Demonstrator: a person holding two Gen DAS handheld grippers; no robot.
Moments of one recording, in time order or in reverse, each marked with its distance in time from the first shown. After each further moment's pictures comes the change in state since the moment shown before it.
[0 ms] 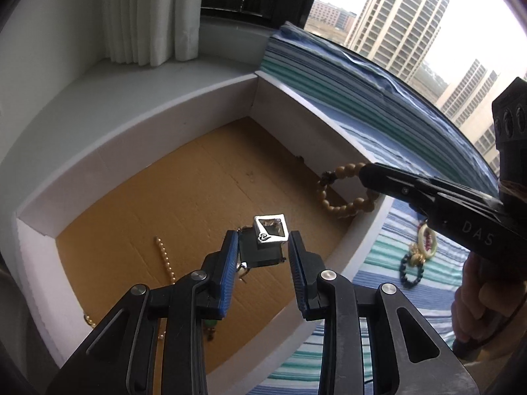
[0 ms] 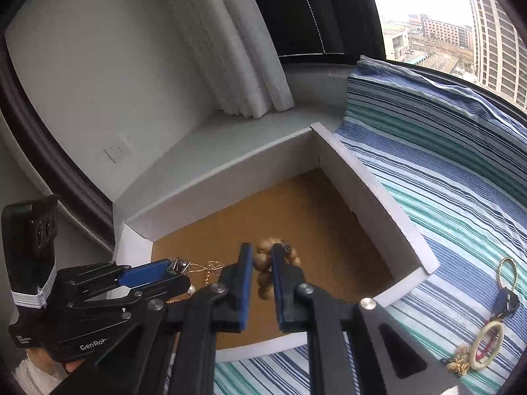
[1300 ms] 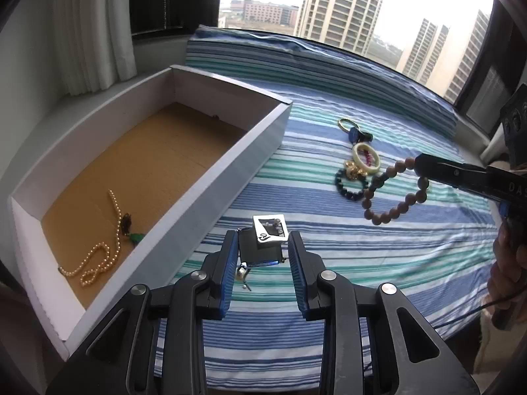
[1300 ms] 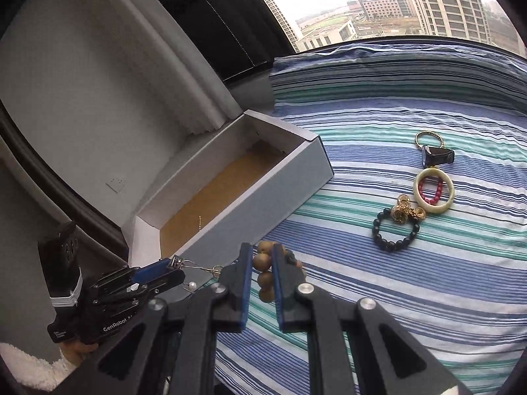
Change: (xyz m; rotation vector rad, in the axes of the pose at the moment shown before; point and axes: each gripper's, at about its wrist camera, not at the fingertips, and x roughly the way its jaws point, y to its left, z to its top) left arm -0.073 -0.093 -0.142 0.265 -0.063 -0.082; right arm -0.171 -0.055 -0.187 0.284 -0.148 -0.001
